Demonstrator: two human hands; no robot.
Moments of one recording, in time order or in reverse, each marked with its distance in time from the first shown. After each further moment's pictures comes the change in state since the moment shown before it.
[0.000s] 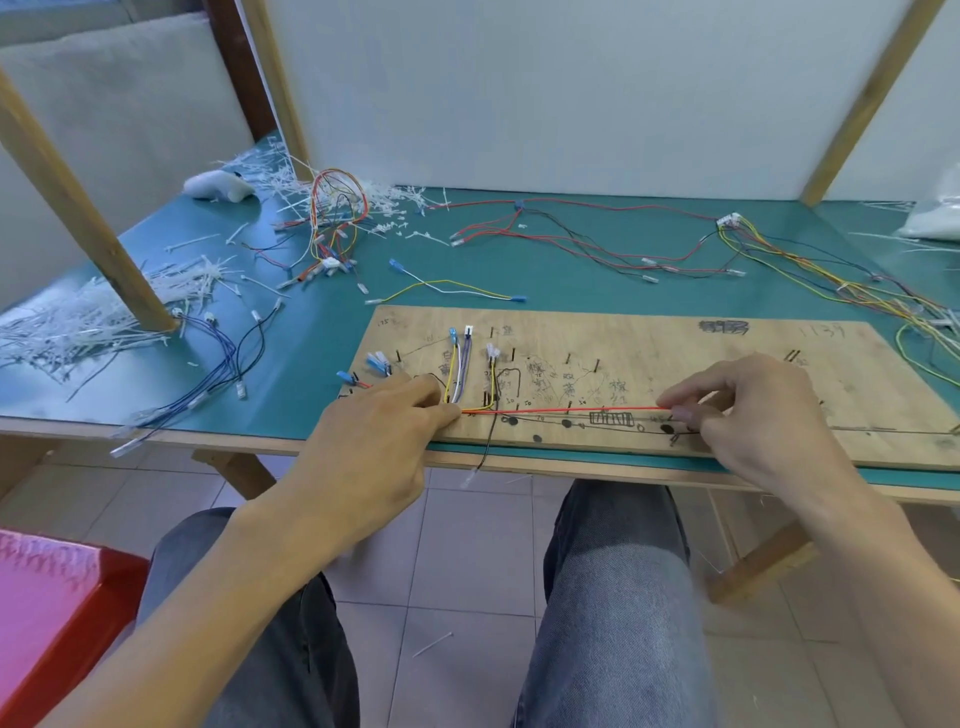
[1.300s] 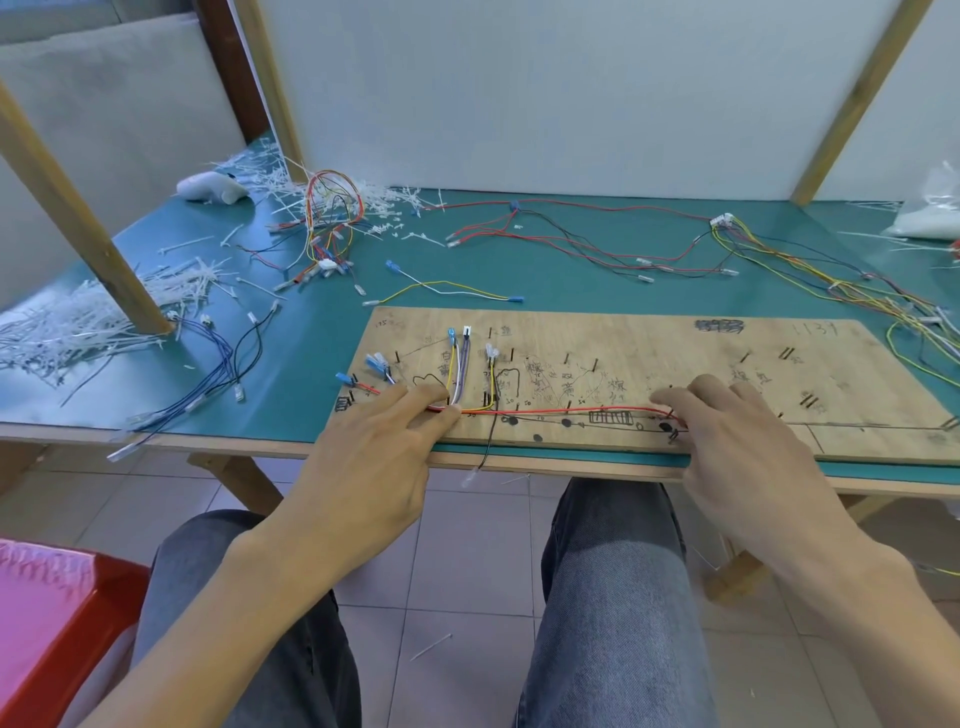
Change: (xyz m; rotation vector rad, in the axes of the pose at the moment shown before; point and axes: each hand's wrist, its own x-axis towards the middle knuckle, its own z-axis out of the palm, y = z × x) left_hand -0.015 0.007 -0.003 0.011 -0.008 0.010; right_hand -0.042 -0.006 0.011 -0.598 -0.041 -0.233
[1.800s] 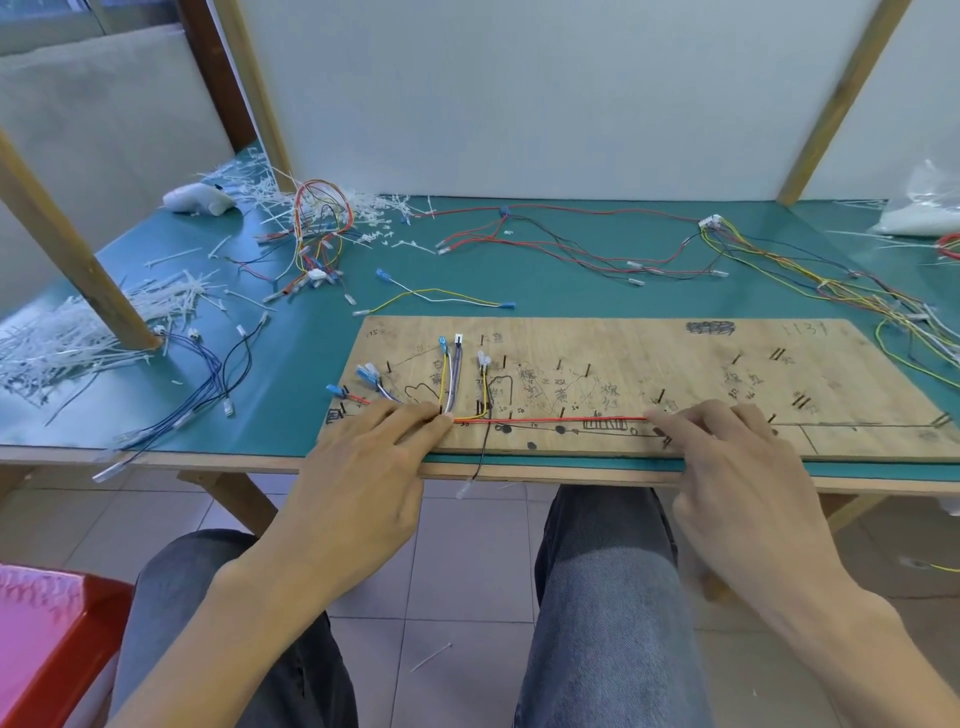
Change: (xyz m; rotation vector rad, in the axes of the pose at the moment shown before) left_hand -0.005 -0.003 0.004 -0.104 -0.044 -0.041; right_hand -0.022 -0.009 0.009 0.022 0.089 0.074
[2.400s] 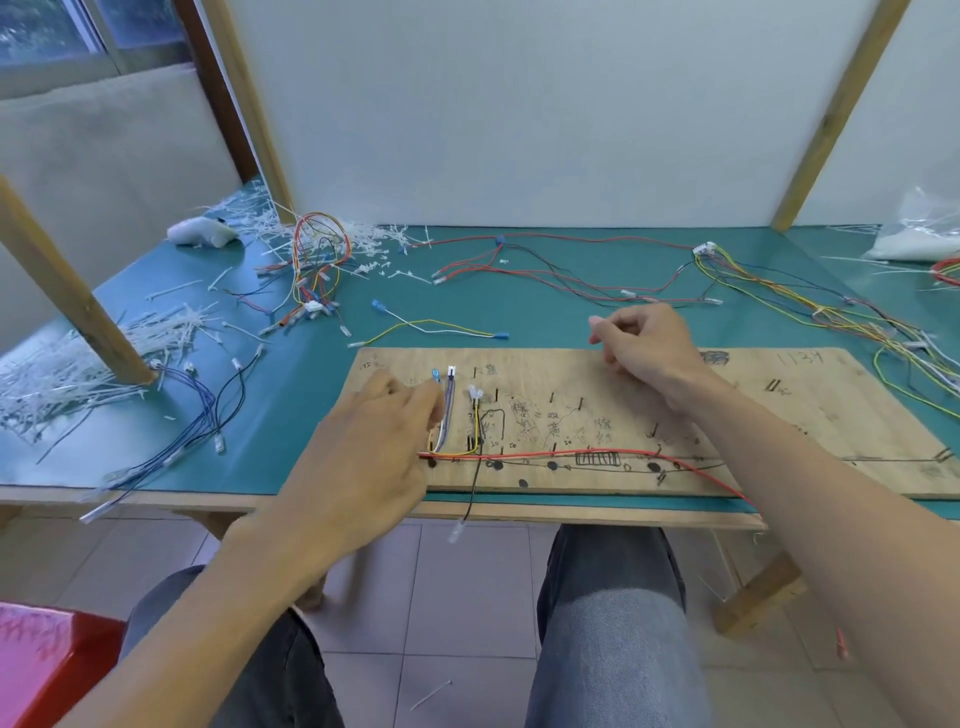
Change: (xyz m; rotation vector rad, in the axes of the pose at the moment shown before) left_hand 0.048 0.008 -0.032 -0.065 0.034 -0.078; right_hand 0.197 0.008 0.039 0.952 -0.016 0.224
